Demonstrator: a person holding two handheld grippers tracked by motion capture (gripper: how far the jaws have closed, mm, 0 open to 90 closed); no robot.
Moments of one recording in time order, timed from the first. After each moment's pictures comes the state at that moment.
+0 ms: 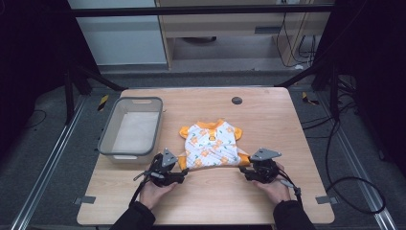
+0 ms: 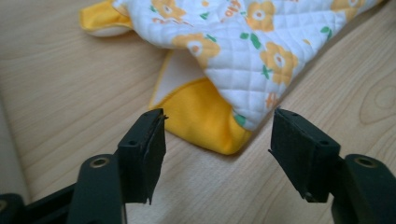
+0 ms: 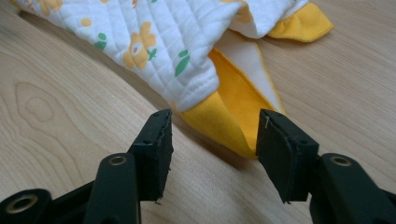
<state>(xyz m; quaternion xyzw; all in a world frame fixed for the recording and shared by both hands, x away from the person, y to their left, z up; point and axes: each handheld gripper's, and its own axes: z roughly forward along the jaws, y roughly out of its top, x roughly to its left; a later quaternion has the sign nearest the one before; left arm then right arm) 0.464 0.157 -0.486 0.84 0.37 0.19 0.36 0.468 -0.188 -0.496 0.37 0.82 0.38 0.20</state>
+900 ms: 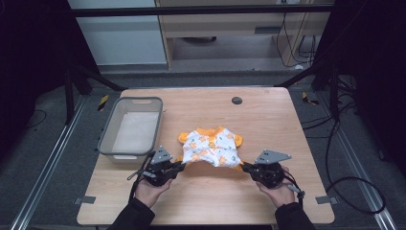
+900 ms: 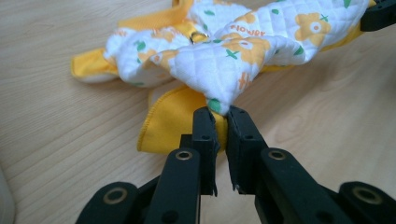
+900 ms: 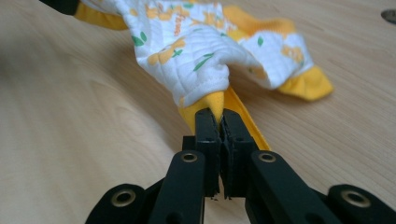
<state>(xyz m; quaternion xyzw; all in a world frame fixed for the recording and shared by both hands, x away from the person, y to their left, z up) 0.443 0.169 -0.440 0.82 0.36 0.13 0.43 0.436 -0.189 -0.451 0.34 0.82 0.43 0.16</state>
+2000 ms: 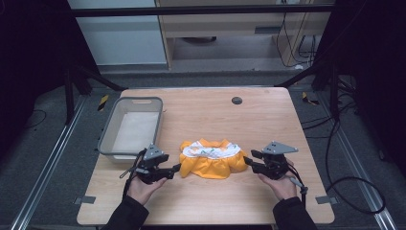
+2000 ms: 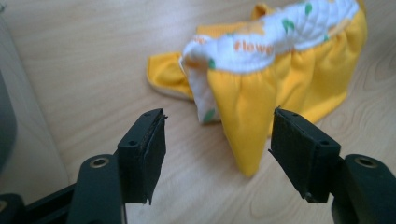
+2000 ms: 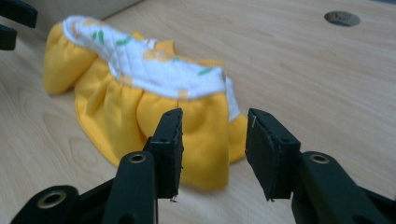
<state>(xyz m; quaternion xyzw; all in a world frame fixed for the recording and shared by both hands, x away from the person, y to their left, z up) 0.457 0.192 -0.458 0.81 0.40 0.14 0.41 0.458 -0.205 -0.453 0.40 0.78 0.45 0.19</state>
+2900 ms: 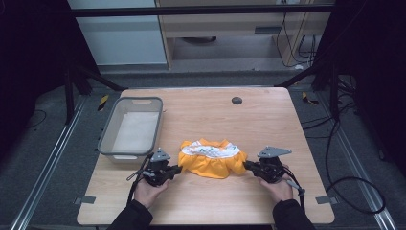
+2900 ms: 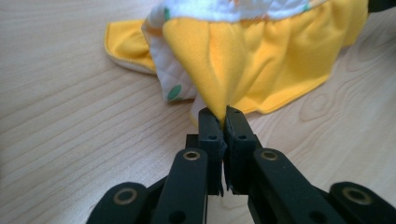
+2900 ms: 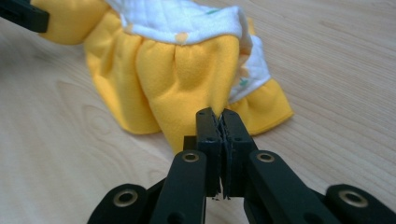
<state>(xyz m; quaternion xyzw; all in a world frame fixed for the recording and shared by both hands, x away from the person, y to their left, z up) 0.456 0.179 -0.465 0.82 0.40 0.09 0.41 0.459 -0.201 -0.474 0.39 0.80 0.43 0.13</state>
